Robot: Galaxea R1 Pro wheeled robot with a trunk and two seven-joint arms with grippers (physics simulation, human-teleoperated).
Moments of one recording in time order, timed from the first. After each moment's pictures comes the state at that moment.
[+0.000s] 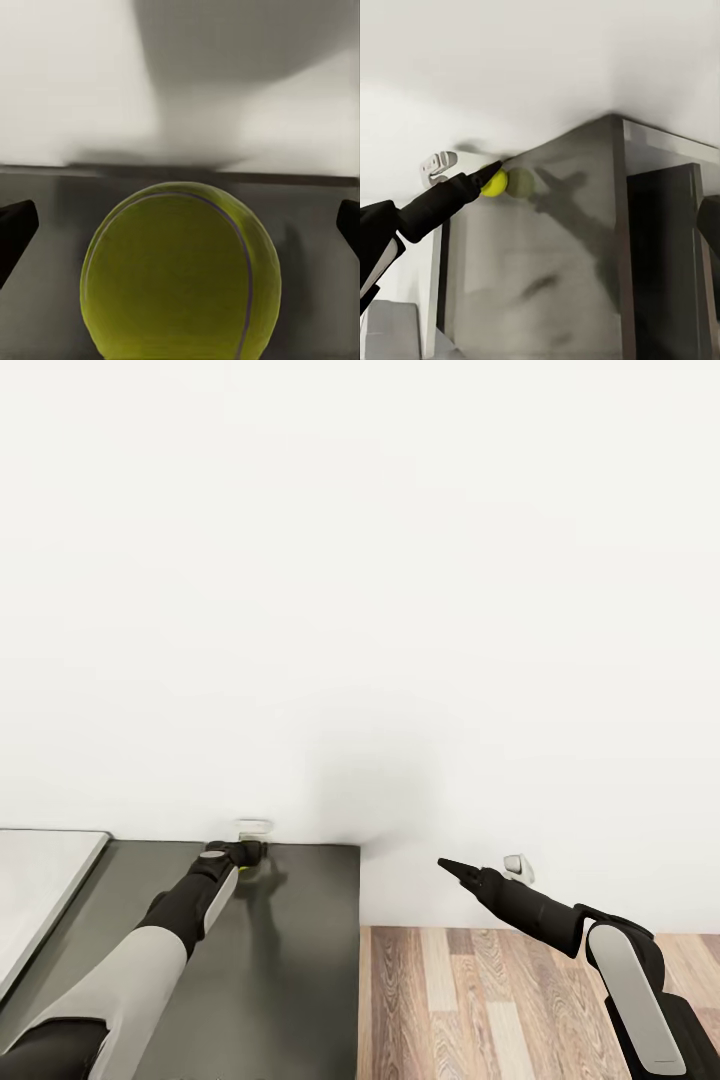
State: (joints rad) left arm -0.80 0.02 -0.03 -0.57 -0.01 0.31 0.12; right arm -0.26 -0.11 -0.13 -1.58 -0.90 0.97 0.26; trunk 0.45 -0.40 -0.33
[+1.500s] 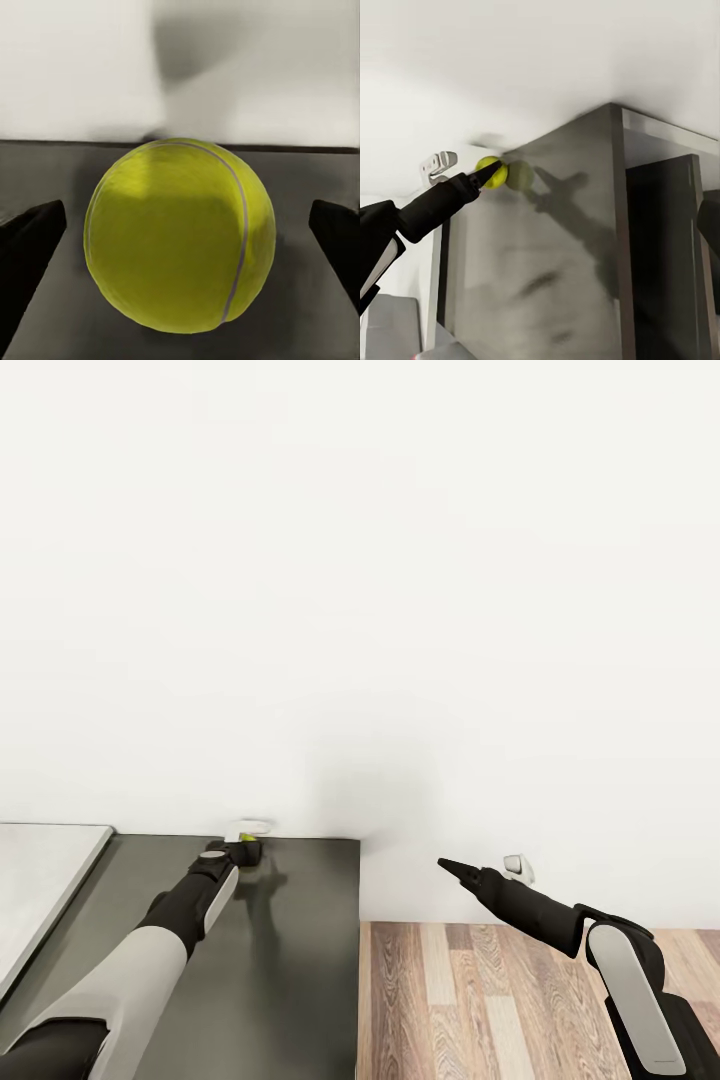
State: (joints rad) left arm -0.80 0.02 -0.03 -0.57 -0.01 0.31 0.12; right arm -0.26 -0.11 -0.13 -1.58 -0.90 0.97 0.26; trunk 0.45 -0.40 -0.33
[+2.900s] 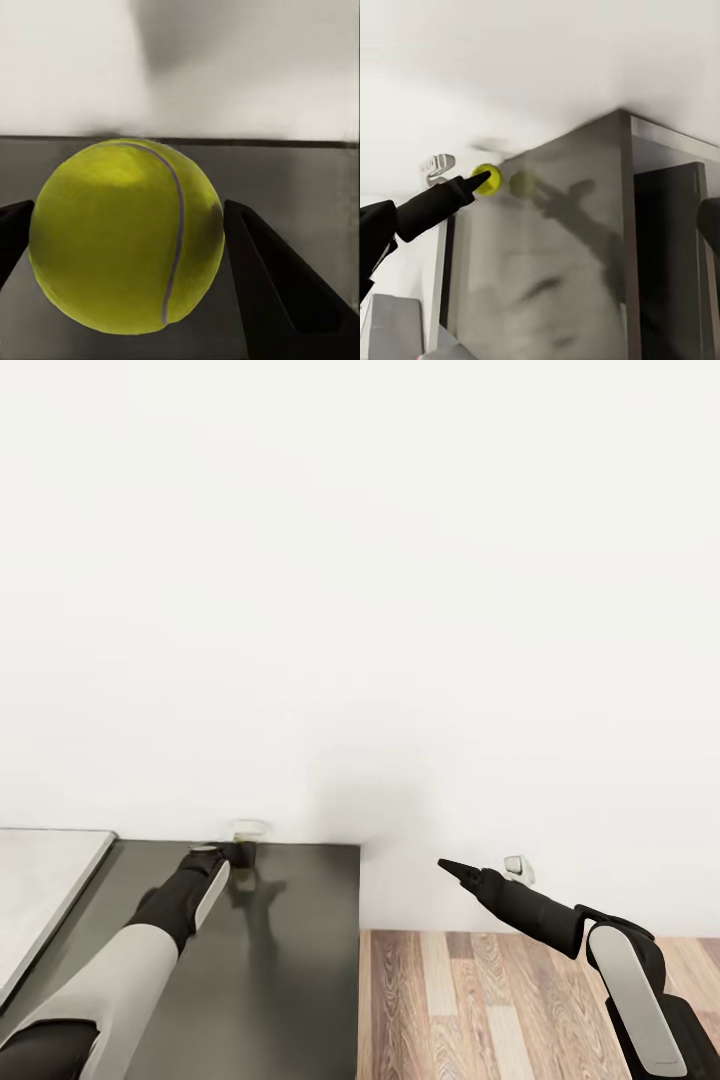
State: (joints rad) left arm -0.80 0.04 -0.02 -0.62 0.00 0.43 0.06; right arm -0.26 -0.11 -0.13 -1.58 -0.90 0.97 0.26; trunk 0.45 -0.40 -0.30
